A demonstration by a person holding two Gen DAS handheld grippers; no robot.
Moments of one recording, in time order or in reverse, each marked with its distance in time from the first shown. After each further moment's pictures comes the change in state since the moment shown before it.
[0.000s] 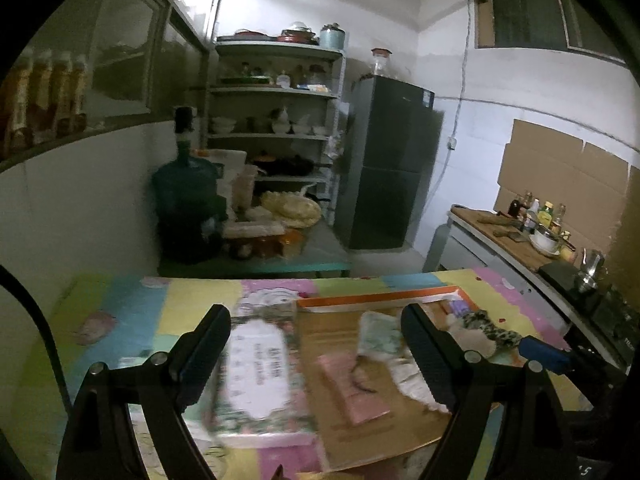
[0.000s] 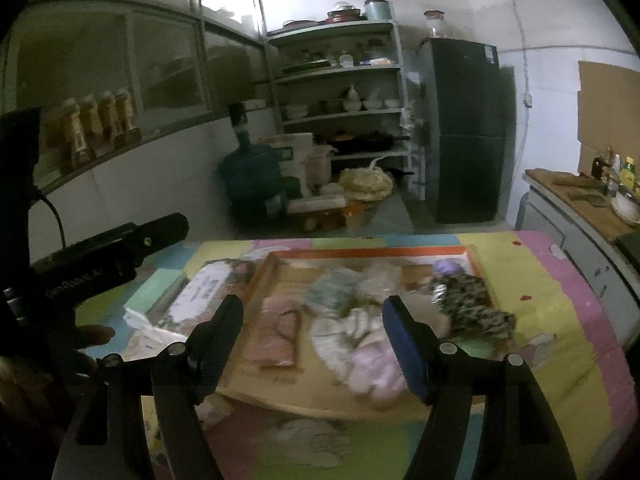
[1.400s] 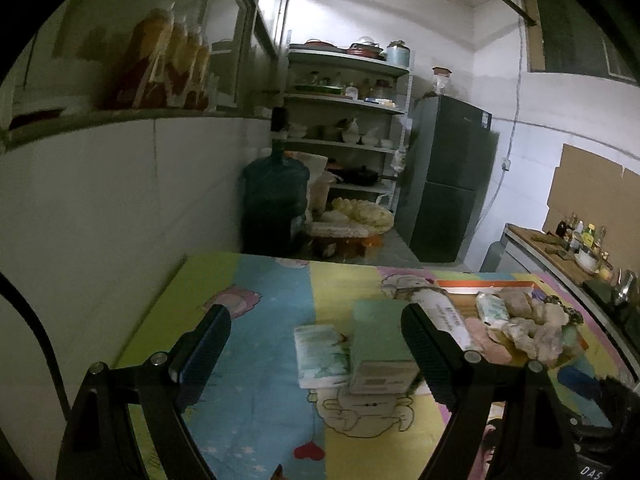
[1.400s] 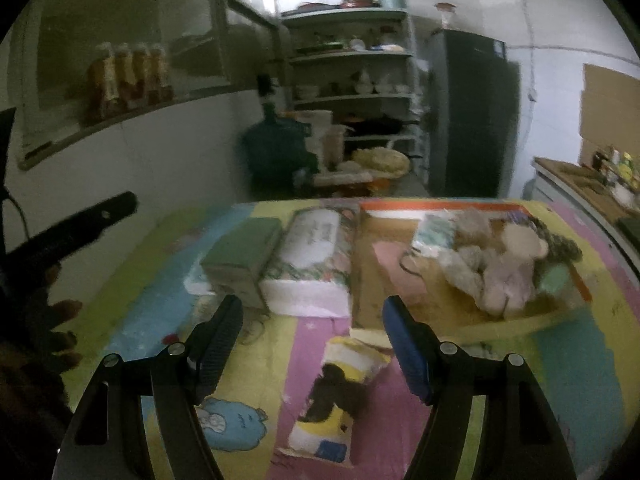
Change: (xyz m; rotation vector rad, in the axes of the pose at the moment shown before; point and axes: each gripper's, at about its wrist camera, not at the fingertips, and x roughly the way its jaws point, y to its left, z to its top) left arm -0.072 0.161 -0.046 -0.092 -0.040 0.156; right arm 0.008 0.147 -0.057 0.000 0.060 -0.060
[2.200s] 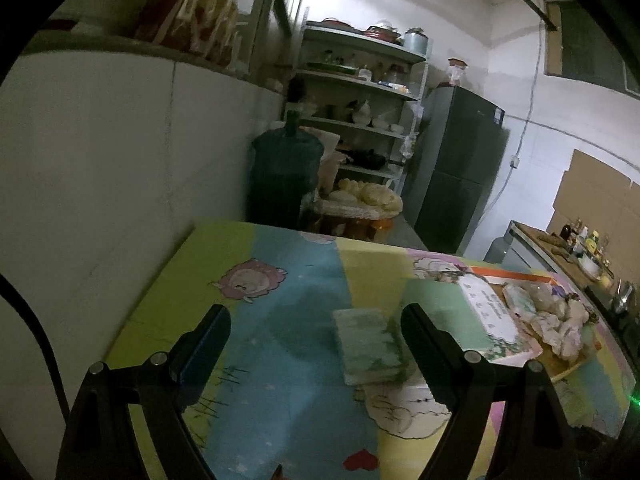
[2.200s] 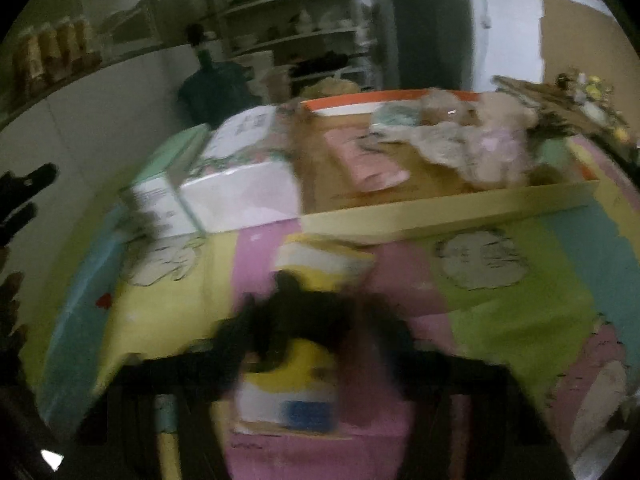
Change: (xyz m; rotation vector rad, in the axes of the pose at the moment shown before) left arm 0.046 0.051 -0.016 -0.068 0.075 -0.014; right arm 0.056 -0.015 -0.055 0.158 0.212 -0.096
